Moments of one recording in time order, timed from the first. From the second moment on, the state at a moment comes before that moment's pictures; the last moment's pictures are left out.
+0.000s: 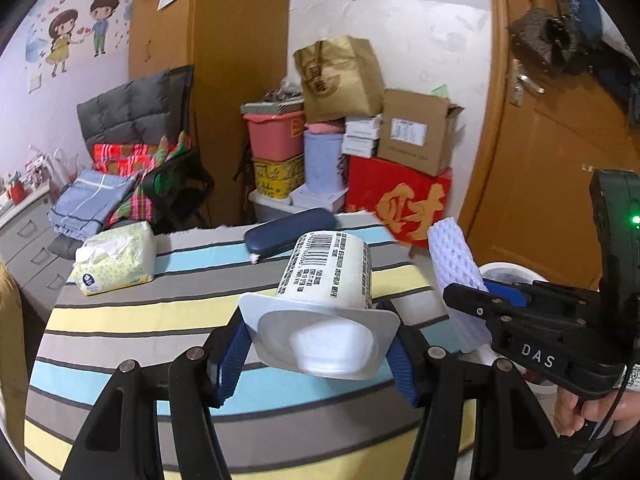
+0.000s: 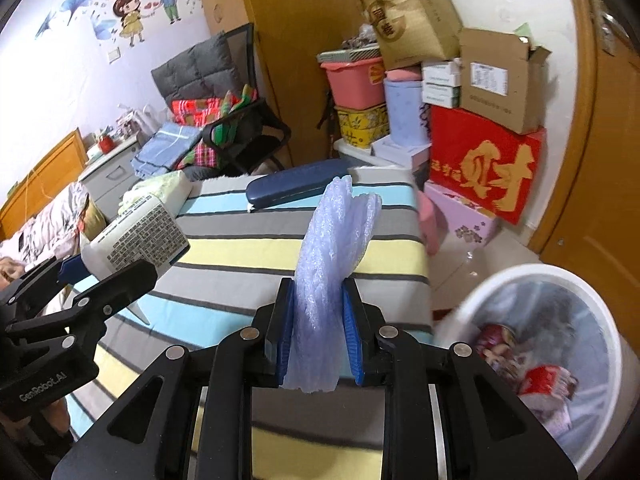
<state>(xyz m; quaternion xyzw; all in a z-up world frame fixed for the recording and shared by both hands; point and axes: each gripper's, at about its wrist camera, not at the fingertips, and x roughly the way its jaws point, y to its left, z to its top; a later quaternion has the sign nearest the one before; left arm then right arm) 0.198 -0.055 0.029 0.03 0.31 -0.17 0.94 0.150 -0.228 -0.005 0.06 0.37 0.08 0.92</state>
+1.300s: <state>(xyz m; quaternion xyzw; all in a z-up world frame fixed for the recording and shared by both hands) 0.129 -0.263 -0.010 0.07 0.36 -0.31 0.88 0.071 -0.380 -0.034 0.10 0.40 -0.09 0.91</state>
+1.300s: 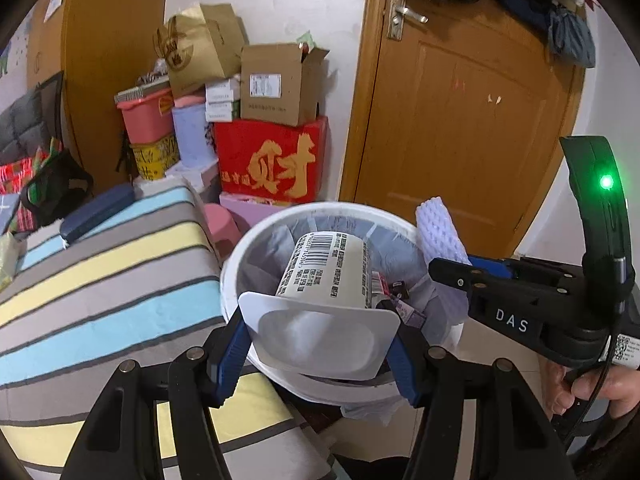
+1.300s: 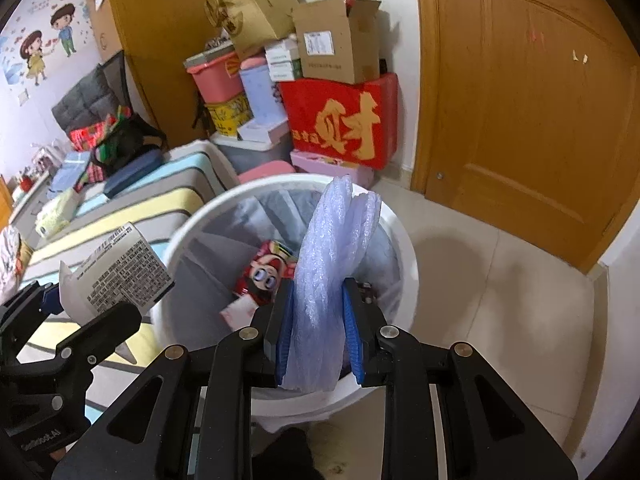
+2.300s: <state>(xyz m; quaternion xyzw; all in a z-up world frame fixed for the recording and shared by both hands) 0.130 -0.246 -0.008 0.06 0.35 -0.27 0.89 0.065 -0.381 -0.034 0.09 0.39 -0.10 0.91</state>
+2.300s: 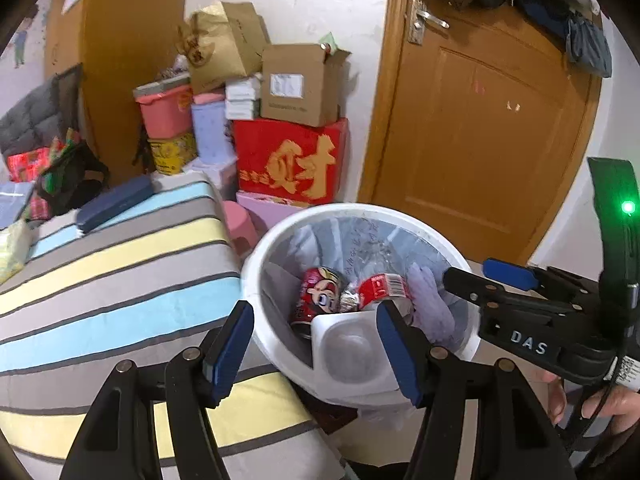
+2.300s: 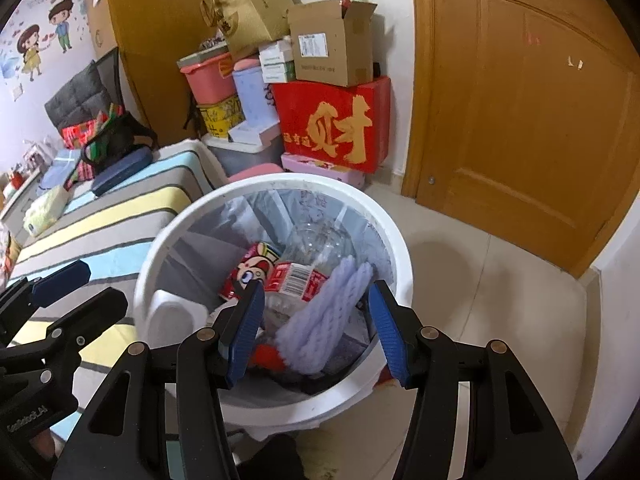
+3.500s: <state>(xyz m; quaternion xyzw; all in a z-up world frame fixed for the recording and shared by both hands) 0.005 -0.165 0.019 0.05 0.28 -0.20 0.94 -0.042 -0.303 -0.013 0.07 0.25 -0.13 0.96</state>
